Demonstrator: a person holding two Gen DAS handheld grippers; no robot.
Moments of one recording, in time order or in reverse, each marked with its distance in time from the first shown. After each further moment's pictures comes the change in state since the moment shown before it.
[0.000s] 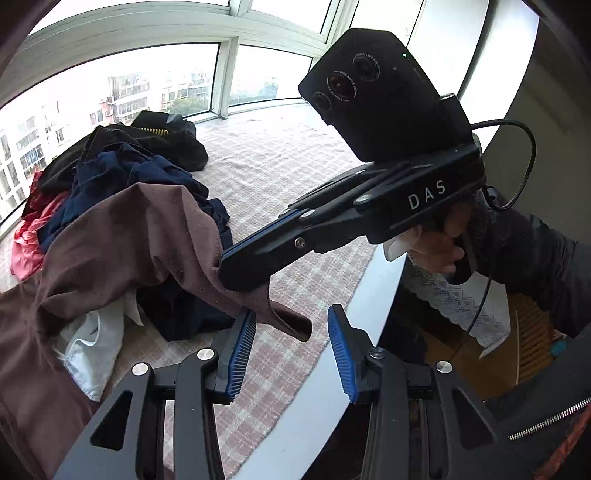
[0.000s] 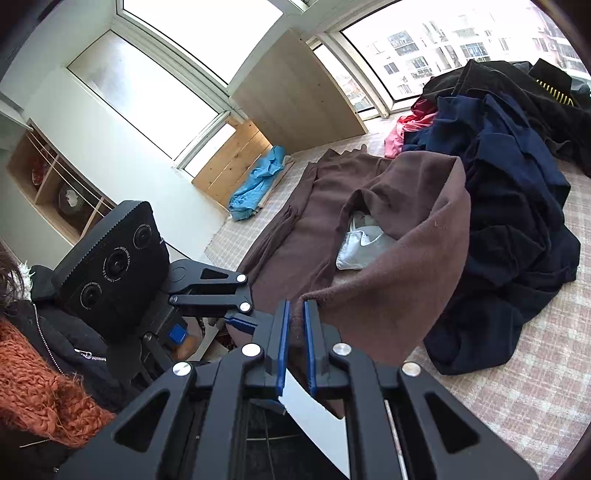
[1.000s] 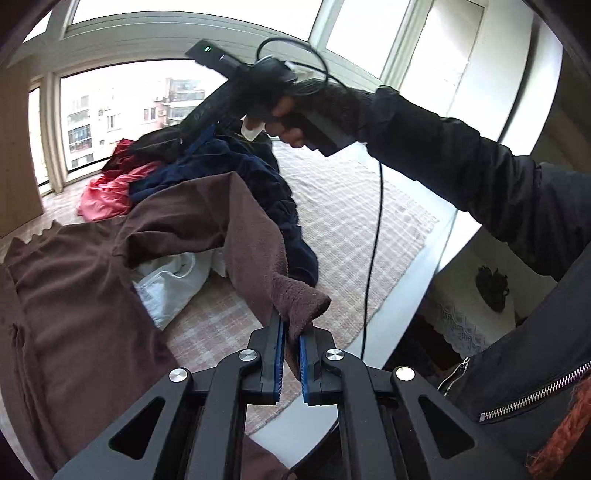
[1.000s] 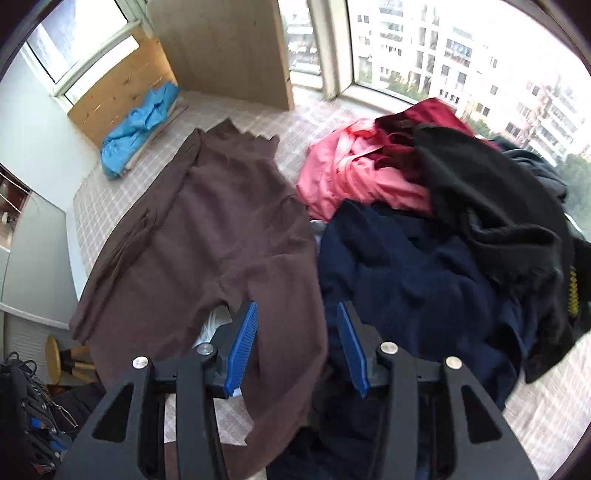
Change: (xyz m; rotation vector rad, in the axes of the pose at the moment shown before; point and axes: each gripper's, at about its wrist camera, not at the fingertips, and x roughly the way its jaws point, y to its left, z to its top) left arm -0.098 0.052 -0.084 -0.248 -0.158 0.148; right arm 0.184 -0.069 0.225 -0.179 0.427 -0.469
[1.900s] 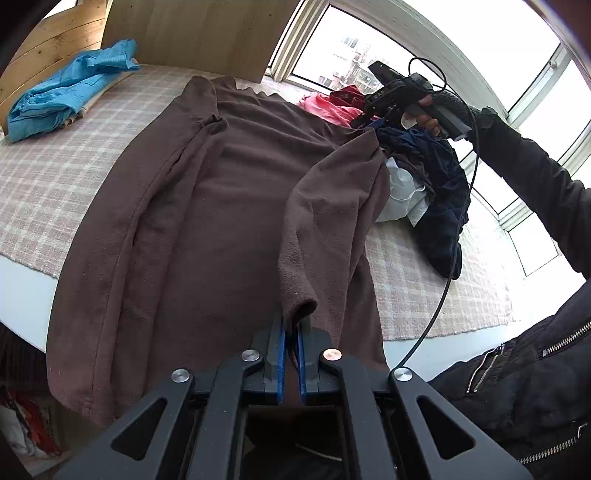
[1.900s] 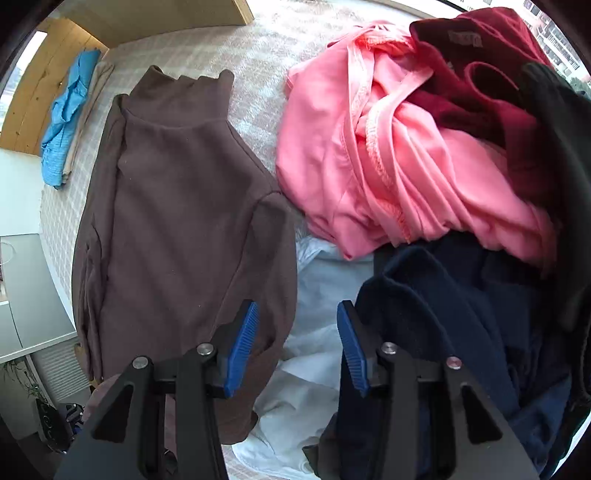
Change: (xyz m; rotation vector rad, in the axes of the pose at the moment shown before) left arm -0.073 0.114 -0.151 -0.591 0.013 0.297; right arm 0.124 -0.026 0.080 0.162 0.354 0.013
